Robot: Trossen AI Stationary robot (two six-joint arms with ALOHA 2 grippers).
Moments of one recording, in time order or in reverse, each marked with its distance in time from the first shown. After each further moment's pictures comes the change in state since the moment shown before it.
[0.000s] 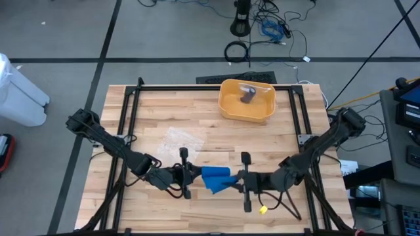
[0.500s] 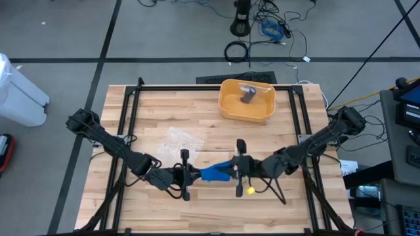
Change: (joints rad) left arm -0.002 0.001 0.000 -0.006 0.057 -0.043; right arm -0.122 -0.014 0.000 -0.031 -0.046 0.132
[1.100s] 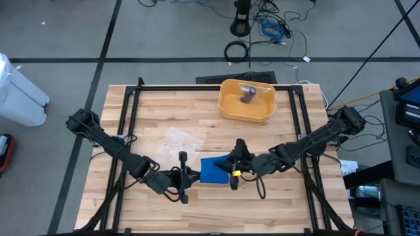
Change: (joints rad) left arm -0.039 0.000 0.000 0.008 -0.036 -0.009; right arm -0.056 0.003 -0.001 -0.223 -0.027 0.470
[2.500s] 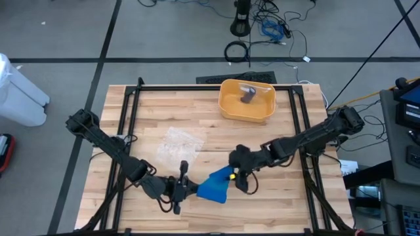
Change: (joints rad) left arm -0.066 0.000 0.000 0.060 0.146 0.132; right arm -0.097 0.015 -0.012 -0.449 -0.446 0.015
